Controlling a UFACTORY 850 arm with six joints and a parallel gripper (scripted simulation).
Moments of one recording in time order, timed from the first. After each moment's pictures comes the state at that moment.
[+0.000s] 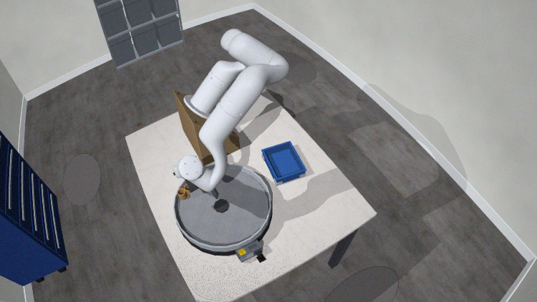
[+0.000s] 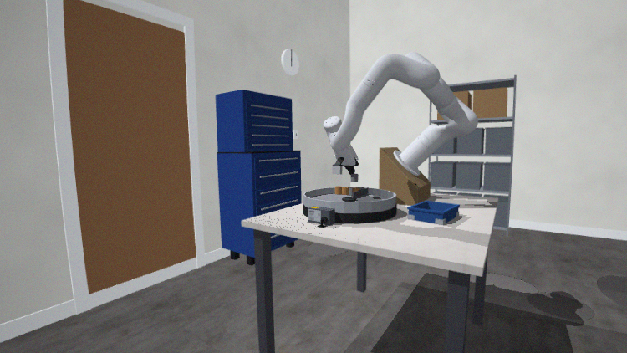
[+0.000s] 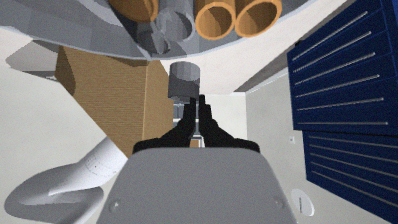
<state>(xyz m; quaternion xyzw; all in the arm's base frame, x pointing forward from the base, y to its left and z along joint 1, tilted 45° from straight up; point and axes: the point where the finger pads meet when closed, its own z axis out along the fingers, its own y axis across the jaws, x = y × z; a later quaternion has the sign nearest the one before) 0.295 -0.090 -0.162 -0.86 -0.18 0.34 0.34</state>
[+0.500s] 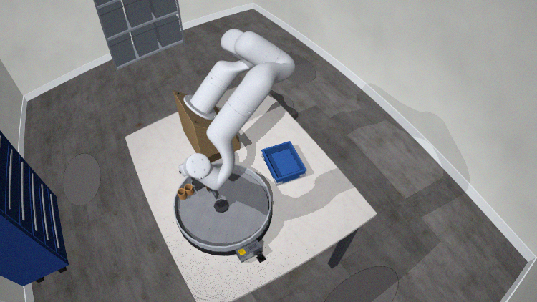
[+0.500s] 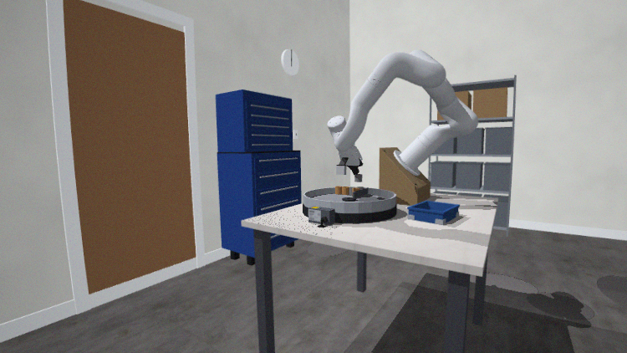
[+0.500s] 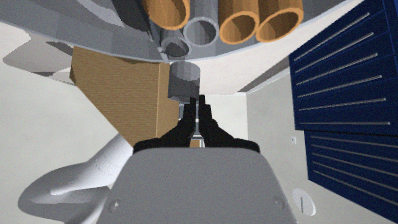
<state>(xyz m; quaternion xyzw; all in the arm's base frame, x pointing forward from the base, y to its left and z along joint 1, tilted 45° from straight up) 0.298 -0.071 -0.143 -0.86 -0.18 0.34 0.34</state>
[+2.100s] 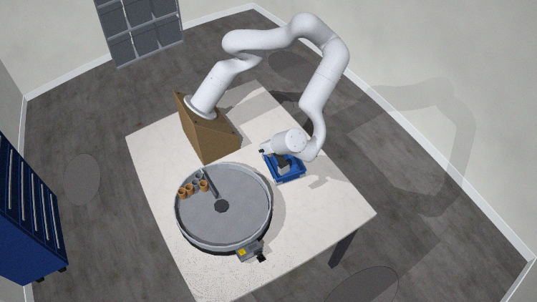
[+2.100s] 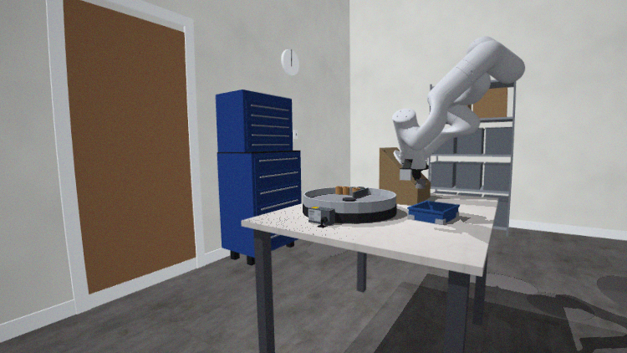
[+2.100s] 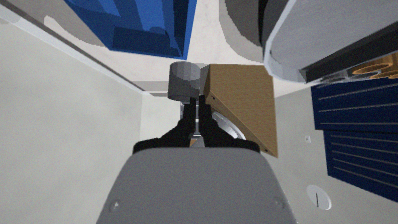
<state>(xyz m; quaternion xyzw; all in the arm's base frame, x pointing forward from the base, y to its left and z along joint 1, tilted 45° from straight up) 0.348 0.171 0.092 -0.86 -0.18 0.34 0.34</state>
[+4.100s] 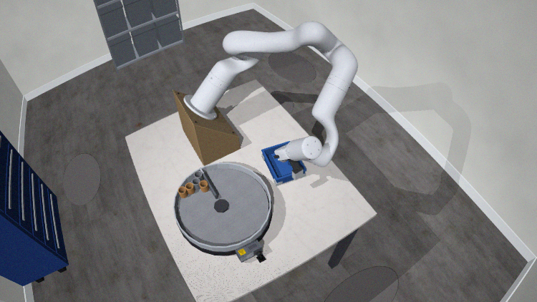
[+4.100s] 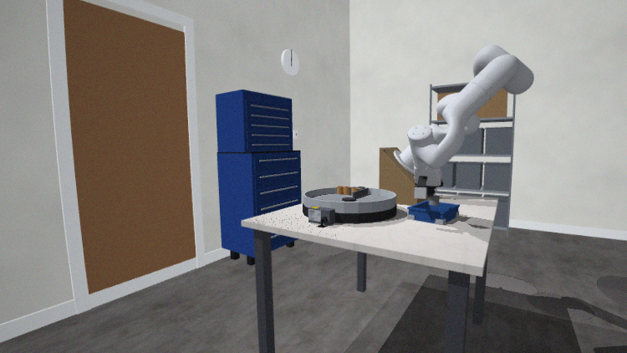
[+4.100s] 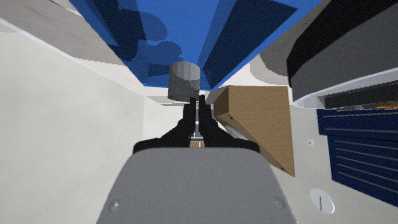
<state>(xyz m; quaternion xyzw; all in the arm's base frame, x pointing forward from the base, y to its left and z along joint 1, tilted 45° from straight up) 0.353 0.262 0.090 -0.86 -0.18 0.34 0.34</state>
